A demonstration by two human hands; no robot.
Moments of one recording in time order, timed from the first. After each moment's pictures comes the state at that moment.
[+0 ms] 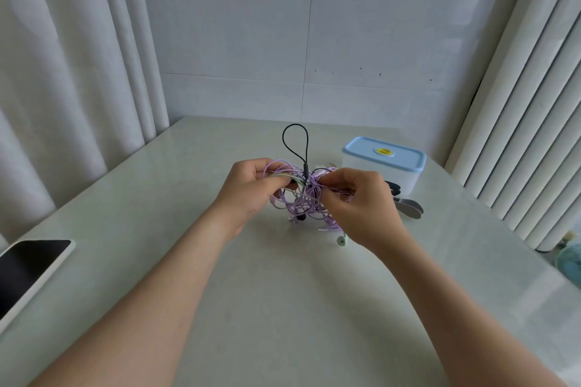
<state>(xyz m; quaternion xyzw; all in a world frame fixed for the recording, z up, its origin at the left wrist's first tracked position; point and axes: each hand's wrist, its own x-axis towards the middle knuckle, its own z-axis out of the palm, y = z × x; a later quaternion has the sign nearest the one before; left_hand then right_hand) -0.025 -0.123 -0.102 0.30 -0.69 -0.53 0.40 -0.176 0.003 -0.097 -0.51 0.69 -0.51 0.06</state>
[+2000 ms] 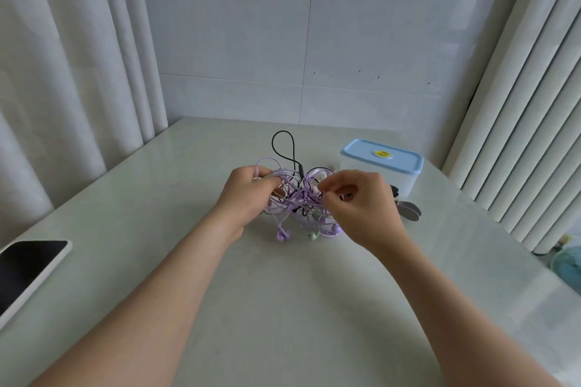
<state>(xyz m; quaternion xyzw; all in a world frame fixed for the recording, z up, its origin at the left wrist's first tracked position) -0.030 -0.131 -0.110 0.41 -0.66 -0.51 0.38 -0.180 0.005 -0.097 -0.51 0.70 -0.50 0.05</state>
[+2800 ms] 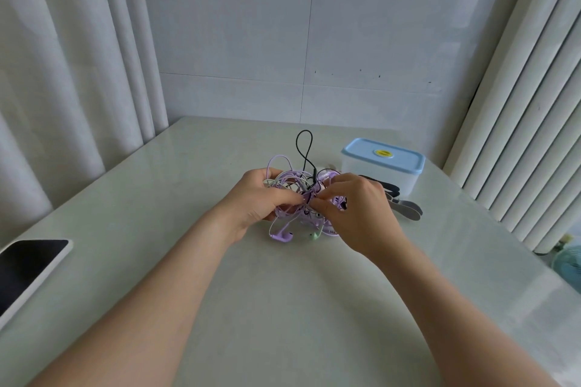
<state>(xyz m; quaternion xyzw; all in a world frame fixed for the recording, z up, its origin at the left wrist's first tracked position) -0.025 -0.117 -0.103 0.35 -0.67 -0.59 0.29 -0.189 -0.003 -0.108 -0.61 0.69 -0.38 -0.08</state>
